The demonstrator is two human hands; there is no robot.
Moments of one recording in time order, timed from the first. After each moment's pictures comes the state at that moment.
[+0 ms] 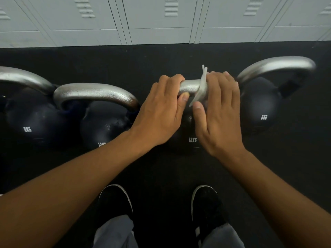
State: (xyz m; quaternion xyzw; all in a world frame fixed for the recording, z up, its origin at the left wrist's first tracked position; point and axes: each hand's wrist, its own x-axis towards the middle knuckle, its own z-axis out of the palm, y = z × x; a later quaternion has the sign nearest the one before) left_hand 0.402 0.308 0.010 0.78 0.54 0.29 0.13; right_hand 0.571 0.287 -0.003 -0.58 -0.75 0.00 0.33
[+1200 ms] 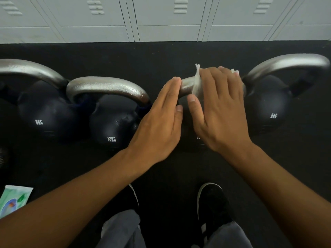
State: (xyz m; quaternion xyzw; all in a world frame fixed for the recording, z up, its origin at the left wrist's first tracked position) left_hand 0.381 0.264 0.010 0.75 0.54 0.31 0.22; right_hand 0.549 0.285 0.017 -0.57 -0.78 -0.03 0.26
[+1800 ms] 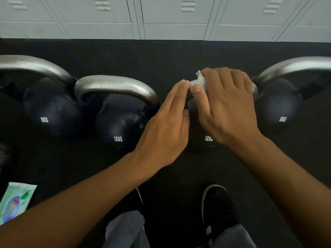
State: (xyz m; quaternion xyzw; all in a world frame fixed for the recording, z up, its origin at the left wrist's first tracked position) left_hand 0.377 0.262 0.005 0.74 0.54 0.32 0.23; right_hand 0.537 0.302 0.027 -0.57 -0.79 -0.05 0.22
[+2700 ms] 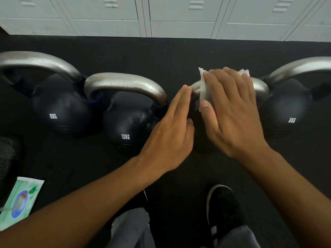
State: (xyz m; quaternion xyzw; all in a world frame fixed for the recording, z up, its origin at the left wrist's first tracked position) left_hand 0.367 0.250 0.005 0.72 0.56 0.28 0.29; right_hand 0.535 0.281 0.027 -0.53 -0.82 0.00 0.20
